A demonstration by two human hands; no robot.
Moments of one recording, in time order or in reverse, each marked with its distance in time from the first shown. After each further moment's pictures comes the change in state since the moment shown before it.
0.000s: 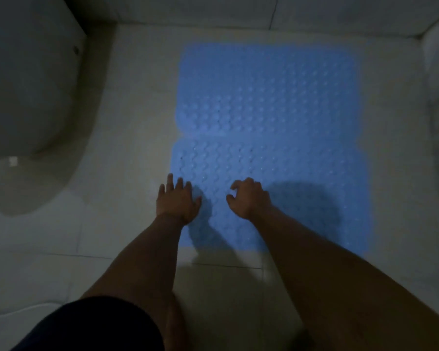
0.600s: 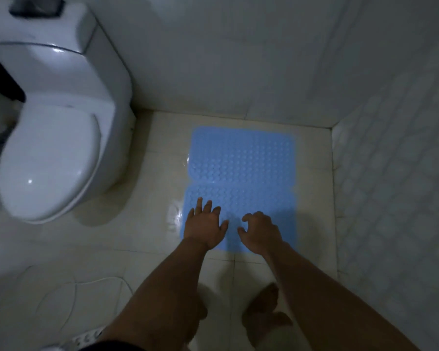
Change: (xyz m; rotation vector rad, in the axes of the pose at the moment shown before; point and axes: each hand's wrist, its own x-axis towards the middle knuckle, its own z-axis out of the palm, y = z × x) left_hand -0.318 0.080 -0.391 -0.203 0.040 0.160; right_hand -0.324 -0.100 -0.359 -0.057 -0.041 0.035
